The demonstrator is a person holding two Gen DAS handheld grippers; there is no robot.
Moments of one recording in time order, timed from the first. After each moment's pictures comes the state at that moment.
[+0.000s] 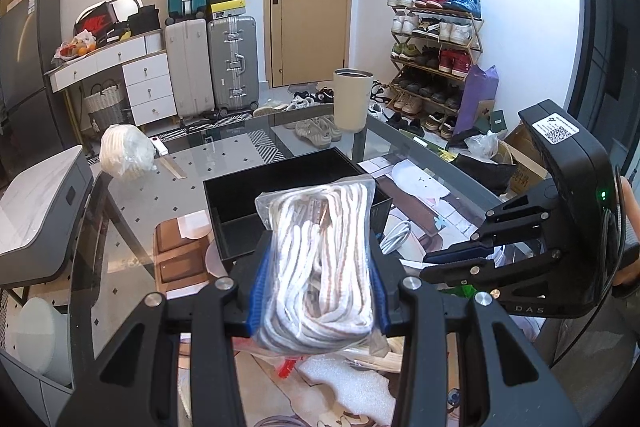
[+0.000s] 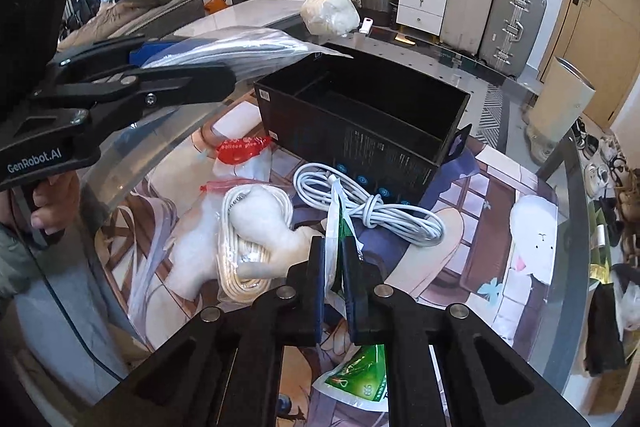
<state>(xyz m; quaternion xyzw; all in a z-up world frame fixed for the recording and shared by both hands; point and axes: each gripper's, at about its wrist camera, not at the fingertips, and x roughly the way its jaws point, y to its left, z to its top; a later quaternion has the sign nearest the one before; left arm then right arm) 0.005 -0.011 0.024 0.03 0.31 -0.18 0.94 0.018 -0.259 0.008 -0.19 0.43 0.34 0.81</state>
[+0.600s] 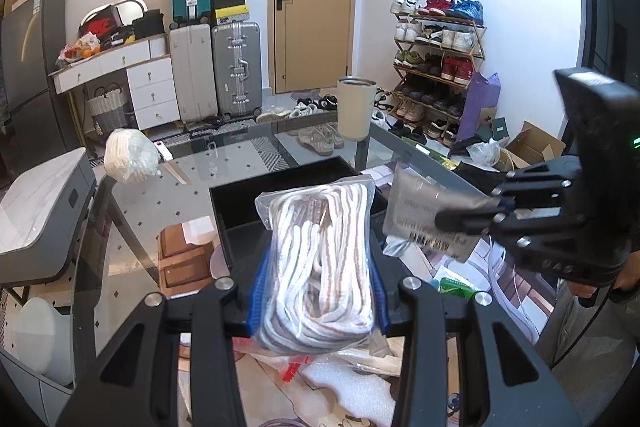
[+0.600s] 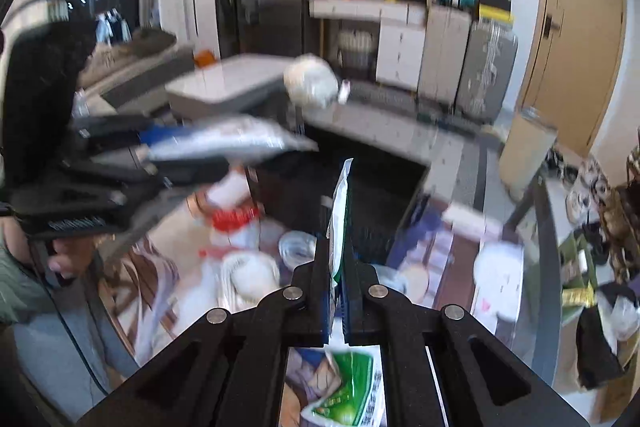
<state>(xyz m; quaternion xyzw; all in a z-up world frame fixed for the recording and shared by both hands) 0.002 -0.009 0.027 0.03 0.30 -0.17 0.94 0.009 -0.275 0.057 -0.15 0.32 0.33 0.88</state>
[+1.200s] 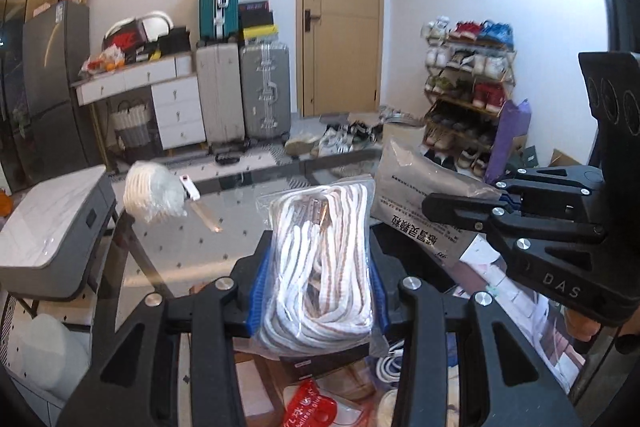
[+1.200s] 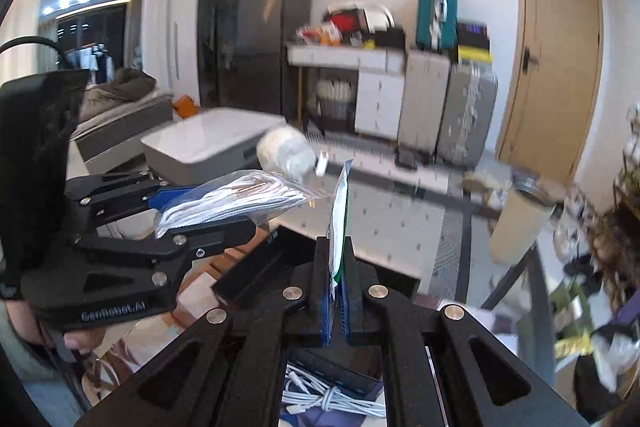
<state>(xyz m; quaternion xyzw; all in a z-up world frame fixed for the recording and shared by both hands) 0.061 0.010 0.048 0.02 0.24 -0.13 0.96 0.091 -0.211 0.084 -0.11 0.28 0.30 0.91</state>
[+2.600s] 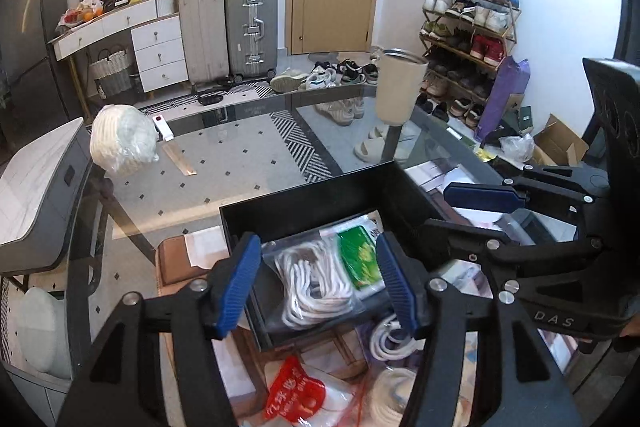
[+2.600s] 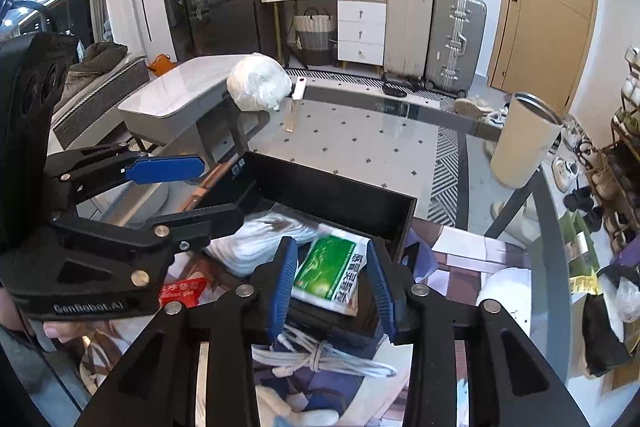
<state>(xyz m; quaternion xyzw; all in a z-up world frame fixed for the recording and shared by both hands) 0.109 -0.003 0.012 0.02 0.37 -0.14 0.92 0.111 -0.225 0.045 -0.12 0.38 0.26 0.88</state>
